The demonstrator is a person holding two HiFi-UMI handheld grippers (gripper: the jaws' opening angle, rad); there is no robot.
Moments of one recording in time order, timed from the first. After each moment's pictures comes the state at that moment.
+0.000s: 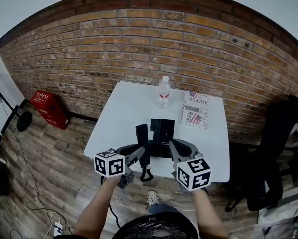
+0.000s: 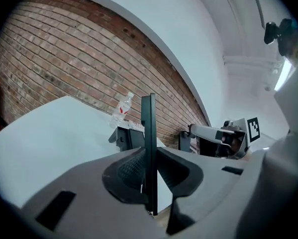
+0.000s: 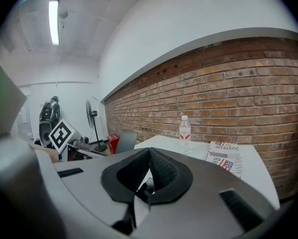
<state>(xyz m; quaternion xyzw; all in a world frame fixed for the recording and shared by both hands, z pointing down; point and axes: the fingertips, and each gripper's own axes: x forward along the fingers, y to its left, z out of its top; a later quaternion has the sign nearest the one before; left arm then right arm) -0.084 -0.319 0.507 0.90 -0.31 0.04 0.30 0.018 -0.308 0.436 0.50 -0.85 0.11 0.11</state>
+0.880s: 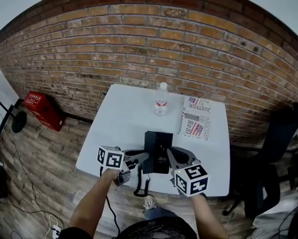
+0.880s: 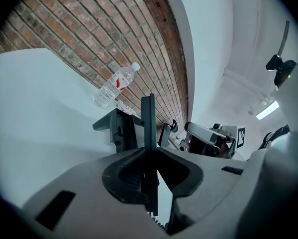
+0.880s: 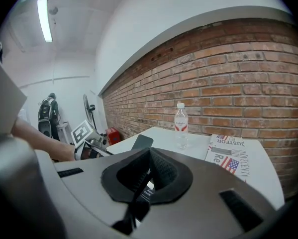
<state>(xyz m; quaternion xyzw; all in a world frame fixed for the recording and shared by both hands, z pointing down) -0.040 -0.393 0.560 0.90 -0.14 0.05 0.41 0.031 -0.379 0.477 0.49 -0.85 0.15 0.15</state>
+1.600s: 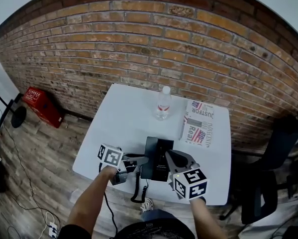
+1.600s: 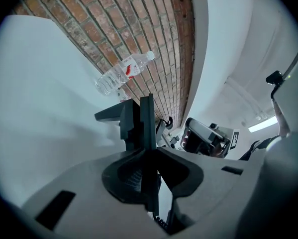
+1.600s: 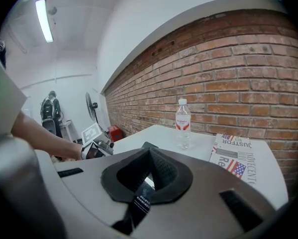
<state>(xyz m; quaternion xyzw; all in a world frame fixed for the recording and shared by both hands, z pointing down) -0.030 -0.412 0.588 0.87 -0.07 0.05 0.48 0.029 -0.409 0.491 0.47 -0.86 0.15 0.16</state>
